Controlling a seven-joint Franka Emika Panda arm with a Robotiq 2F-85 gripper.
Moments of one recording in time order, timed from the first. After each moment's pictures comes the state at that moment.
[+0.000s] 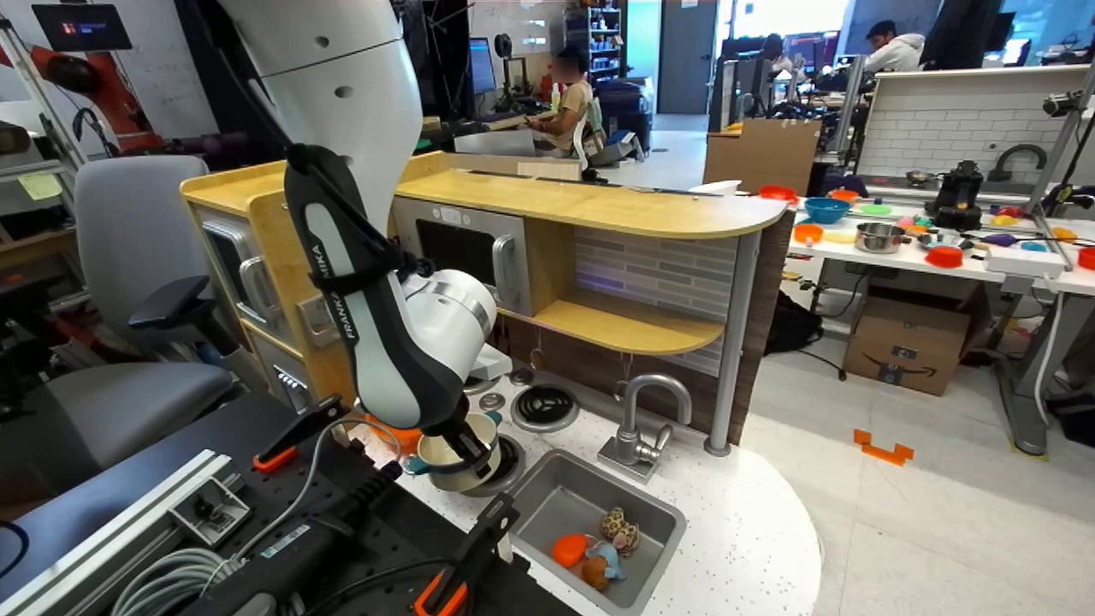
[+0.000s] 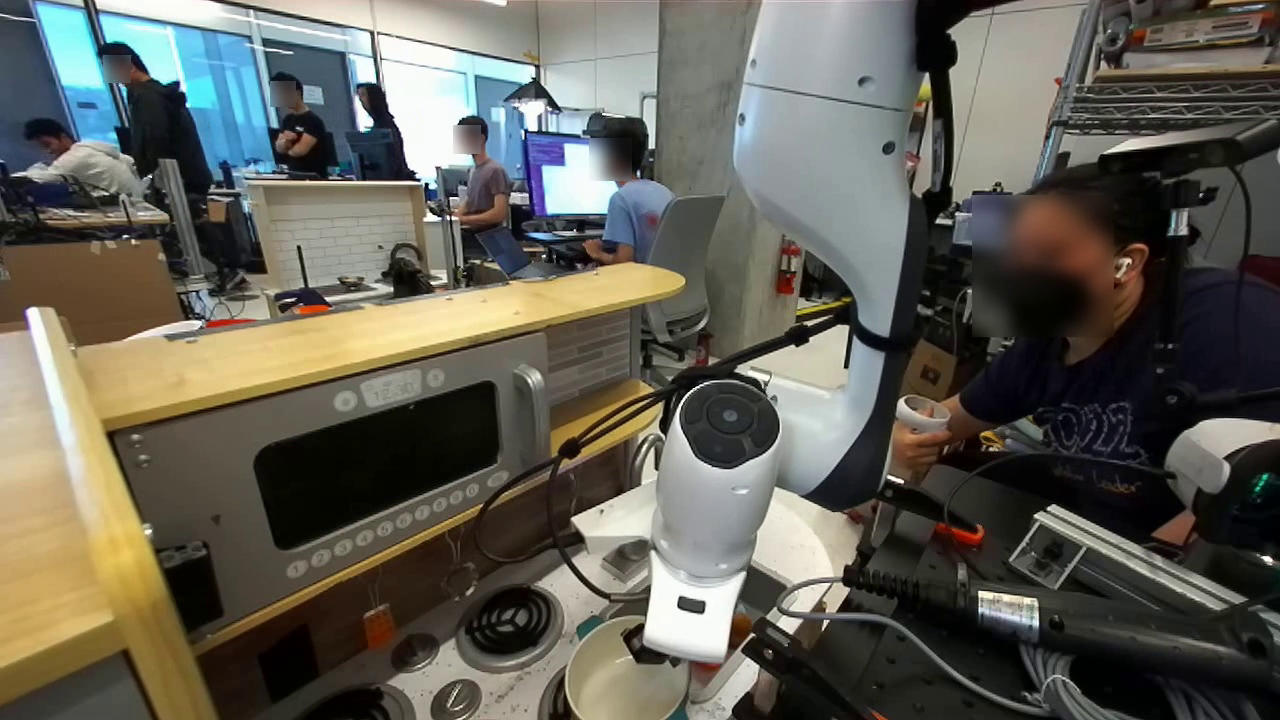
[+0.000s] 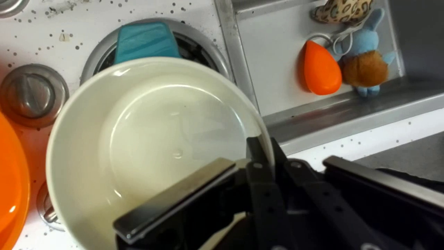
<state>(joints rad) 0.16 0.97 -0.09 -1.99 -1.86 3.00 -0.96</state>
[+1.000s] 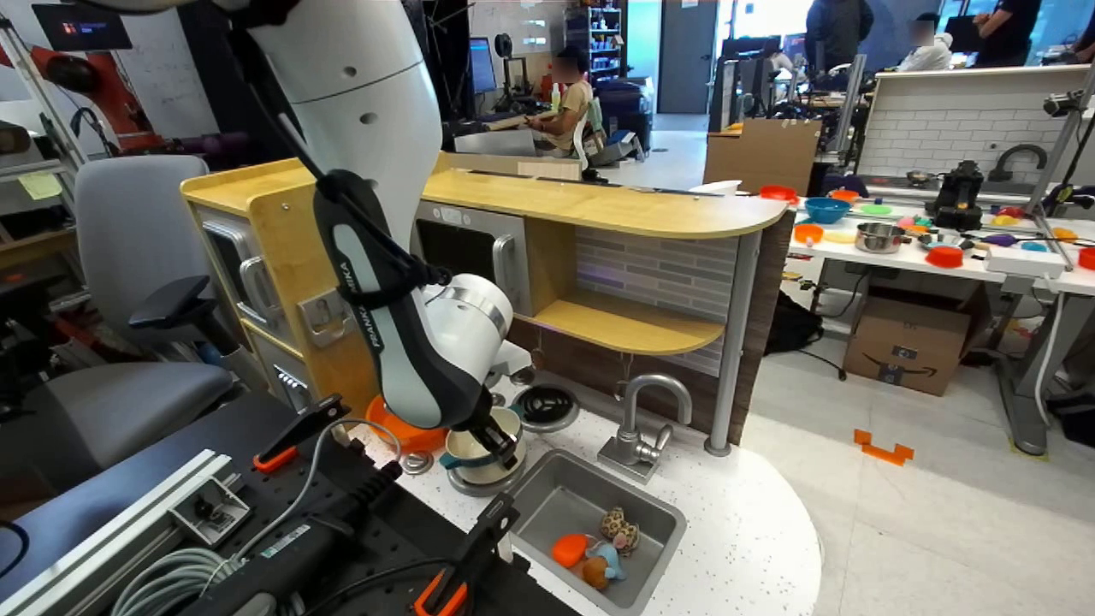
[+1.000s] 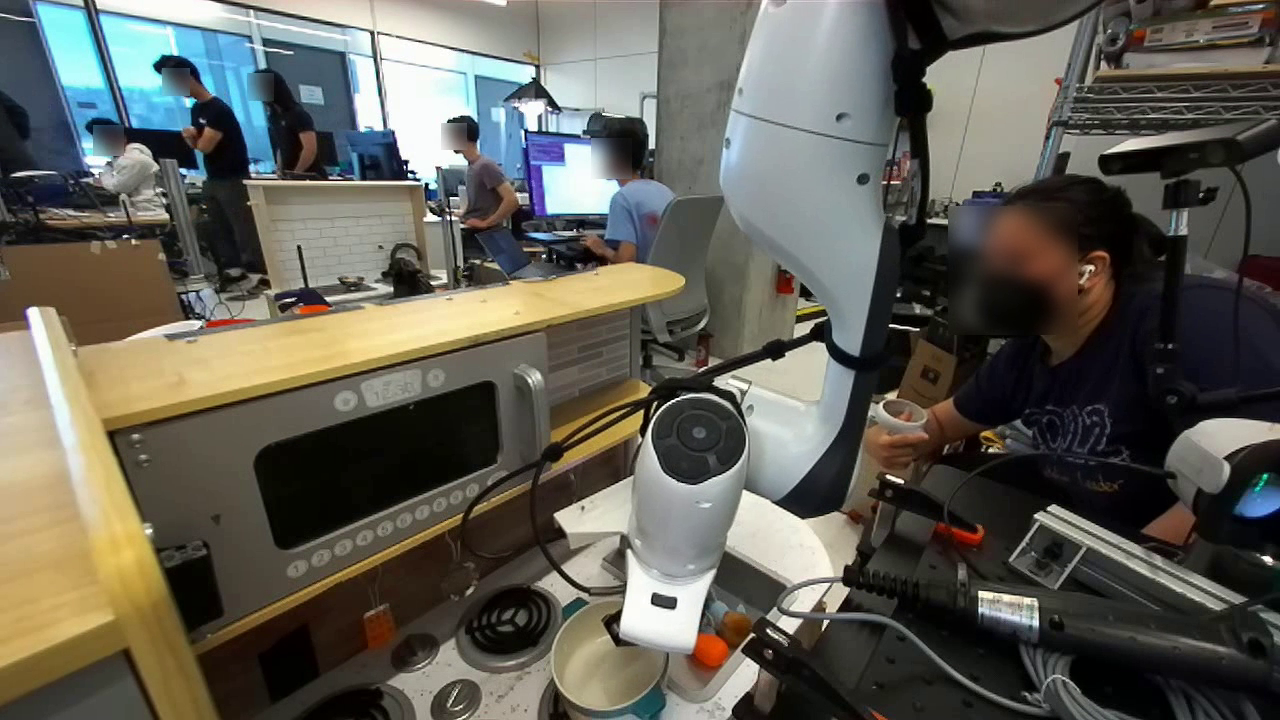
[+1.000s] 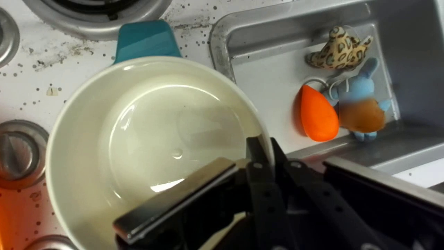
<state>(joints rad) 0.14 1.03 -0.07 -1.88 -1.83 2.94 -1.01</state>
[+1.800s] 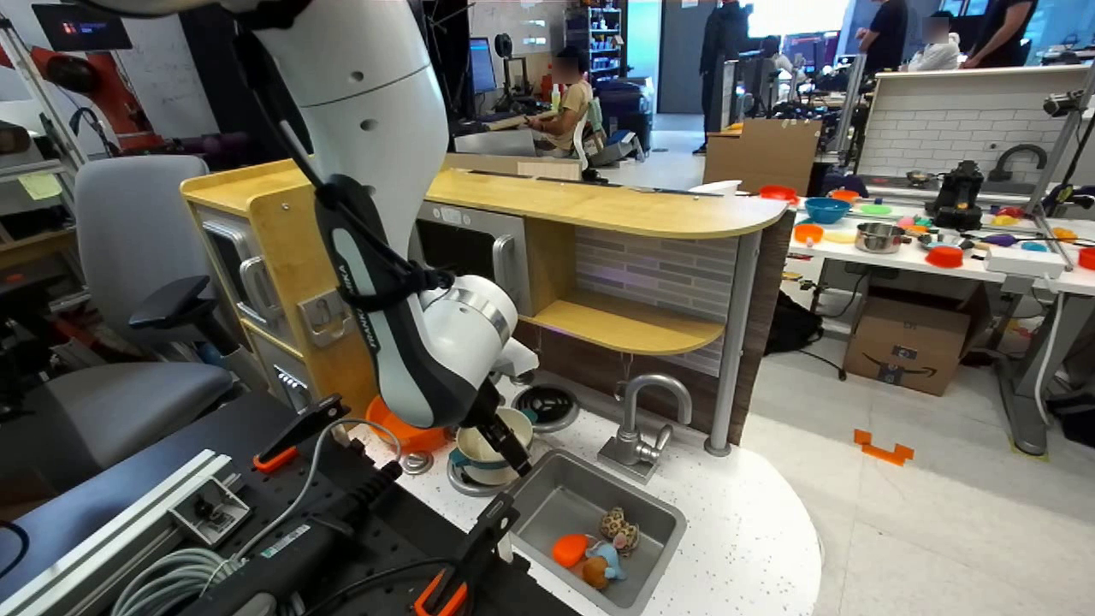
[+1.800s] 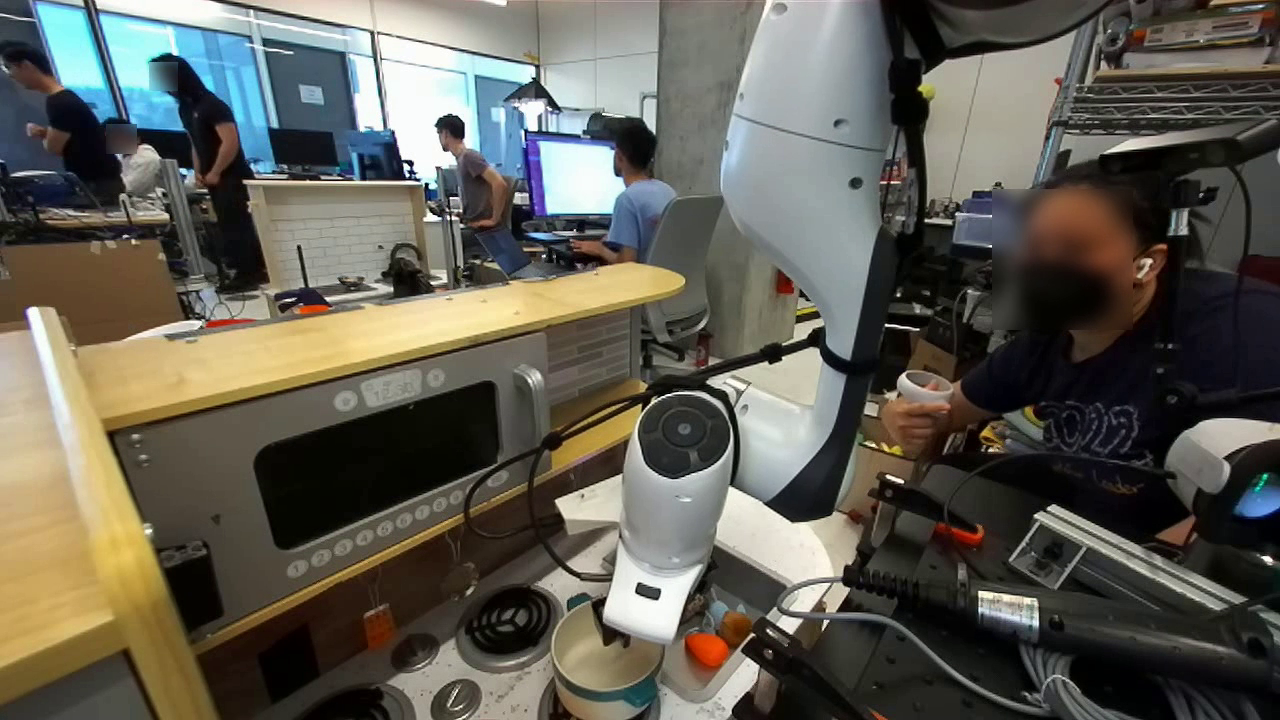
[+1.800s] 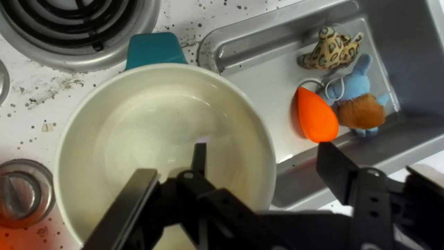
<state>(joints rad) 0.12 1.04 -0.06 -1.87 -1.74 2.92 -1.01</state>
